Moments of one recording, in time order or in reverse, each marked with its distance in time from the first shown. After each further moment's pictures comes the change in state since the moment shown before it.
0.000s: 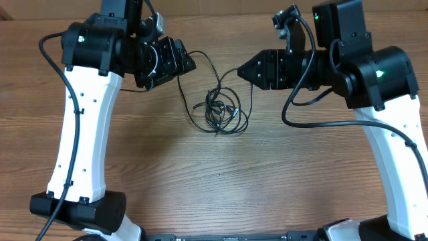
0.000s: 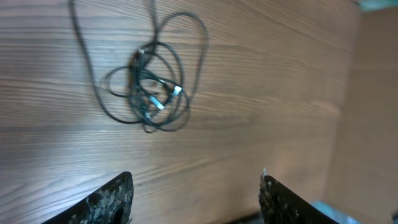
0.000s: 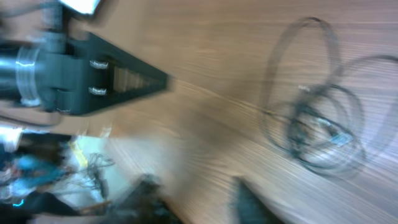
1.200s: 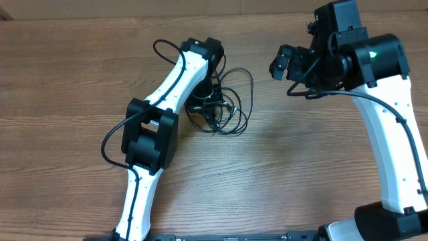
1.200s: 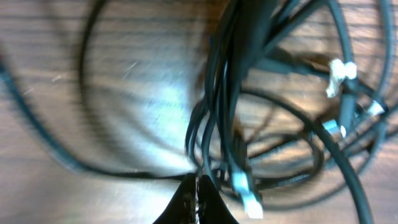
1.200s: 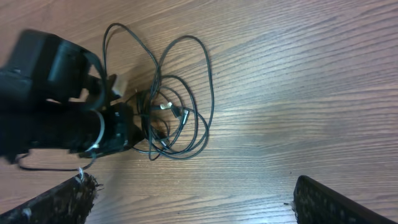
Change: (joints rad) left arm -0.218 0.603 -0.052 0.018 -0.285 -0.069; right arm -0.085 0.081 -0.026 -0.142 0.463 0.166
